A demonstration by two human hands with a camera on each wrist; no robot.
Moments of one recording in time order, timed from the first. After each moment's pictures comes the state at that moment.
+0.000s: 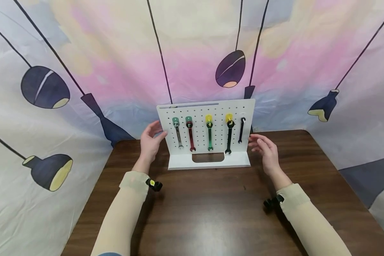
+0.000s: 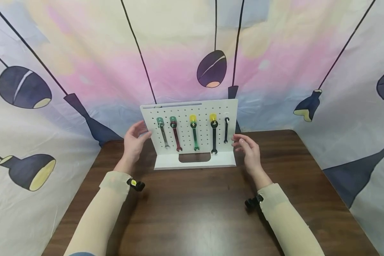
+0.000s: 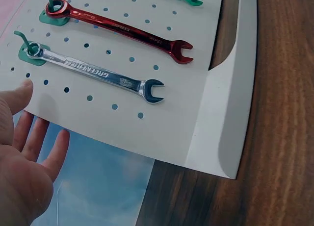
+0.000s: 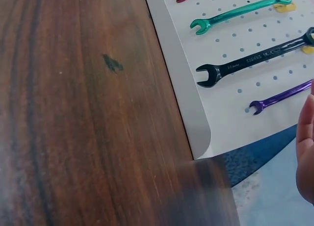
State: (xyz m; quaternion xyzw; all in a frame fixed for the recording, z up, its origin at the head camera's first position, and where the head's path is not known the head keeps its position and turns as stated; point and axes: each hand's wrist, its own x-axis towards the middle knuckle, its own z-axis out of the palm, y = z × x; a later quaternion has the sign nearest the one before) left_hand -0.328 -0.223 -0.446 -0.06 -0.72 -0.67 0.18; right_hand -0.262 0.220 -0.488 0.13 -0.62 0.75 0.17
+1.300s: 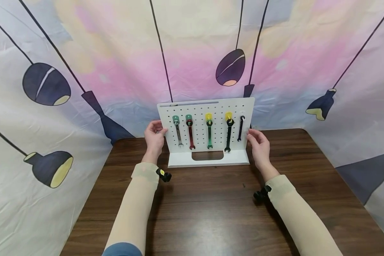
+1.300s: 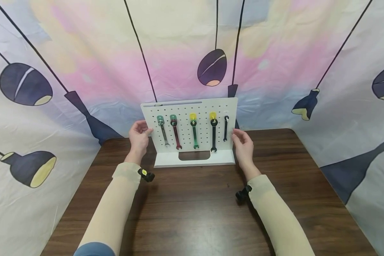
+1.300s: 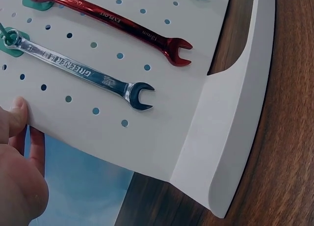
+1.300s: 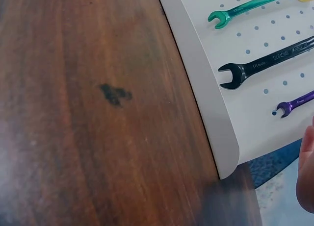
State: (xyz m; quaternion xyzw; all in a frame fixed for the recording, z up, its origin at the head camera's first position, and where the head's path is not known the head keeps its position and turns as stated) left_hand -0.348 -0.201 -0.454 0.01 -0.67 -0.70 0.25; right_hand -0.285 0.196 -0.499 -0.02 -0.66 0.72 0.21
